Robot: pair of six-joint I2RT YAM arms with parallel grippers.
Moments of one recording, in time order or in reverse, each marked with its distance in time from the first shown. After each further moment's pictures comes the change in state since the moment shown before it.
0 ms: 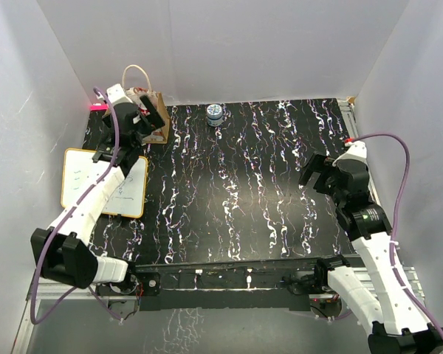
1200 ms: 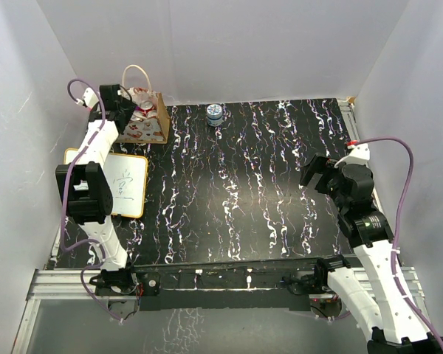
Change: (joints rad) left arm 0.297 0.586 0.441 -0.139 0.055 -0.512; right arm -0.005 -0.064 -0.040 0.064 -0.029 -0.035
